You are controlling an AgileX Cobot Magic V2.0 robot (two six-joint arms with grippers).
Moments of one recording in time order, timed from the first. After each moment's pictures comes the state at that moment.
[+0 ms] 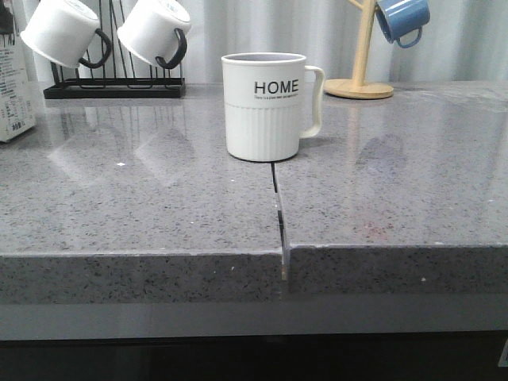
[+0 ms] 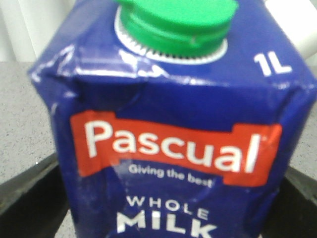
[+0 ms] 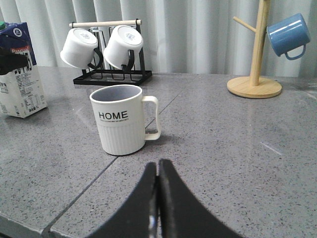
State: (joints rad) left arm -0.04 1.53 -0.89 -0.02 -0.35 -0.04; right arm 0.41 0.23 -0.19 0.03 0.03 0.07
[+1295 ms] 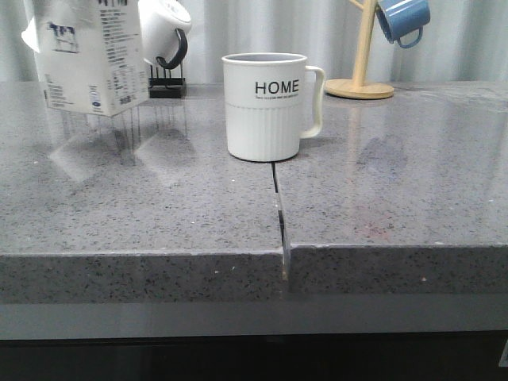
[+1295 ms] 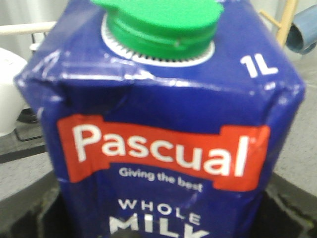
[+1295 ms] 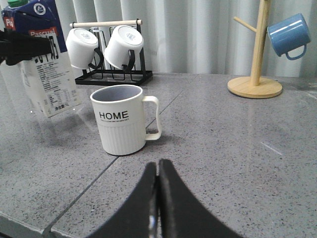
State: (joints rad) left arm -0.39 1.43 -0.89 -0.01 -0.34 -0.04; right arm 0.41 0.23 -0.19 0.03 0.03 0.07
